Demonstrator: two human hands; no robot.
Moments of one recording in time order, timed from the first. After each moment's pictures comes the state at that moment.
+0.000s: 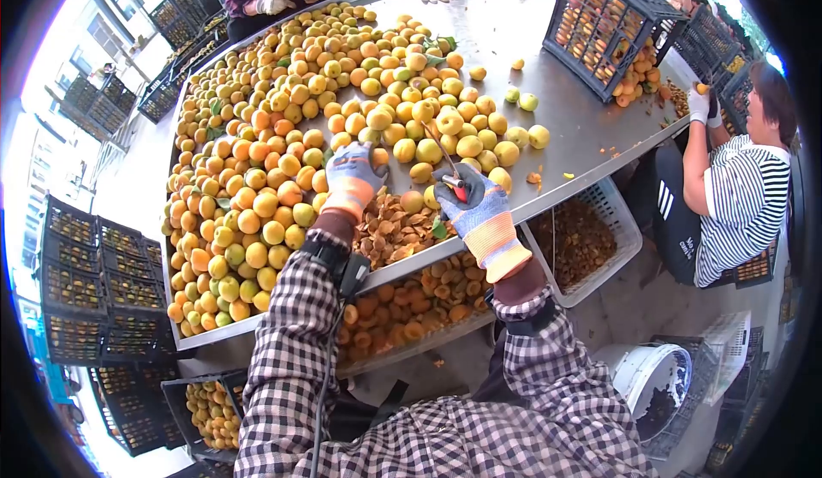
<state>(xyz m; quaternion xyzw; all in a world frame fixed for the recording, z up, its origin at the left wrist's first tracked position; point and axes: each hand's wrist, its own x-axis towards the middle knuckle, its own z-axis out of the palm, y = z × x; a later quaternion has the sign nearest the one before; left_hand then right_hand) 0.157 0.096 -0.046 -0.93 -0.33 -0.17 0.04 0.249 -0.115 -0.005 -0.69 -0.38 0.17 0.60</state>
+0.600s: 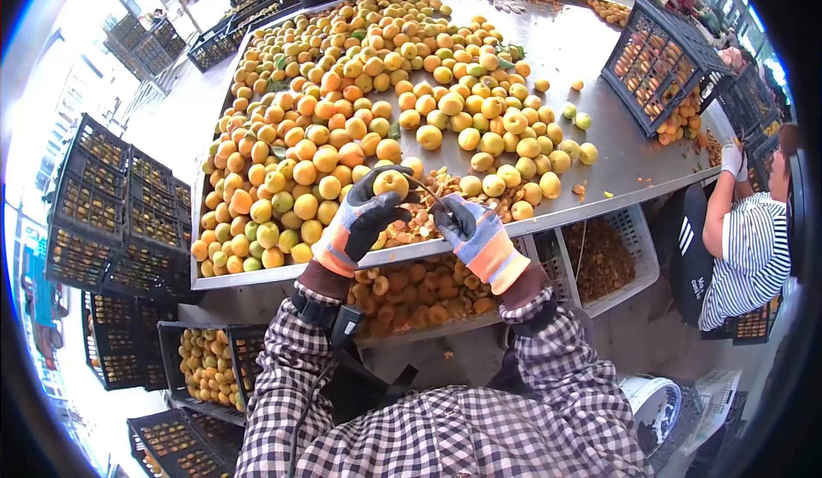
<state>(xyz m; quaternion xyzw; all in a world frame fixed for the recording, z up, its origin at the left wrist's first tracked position) -0.001 0.022 0.016 -0.49 -0.17 -0.25 -0.82 0.171 -0.109 -0.023 -0.64 -0.51 0.26 0.51</state>
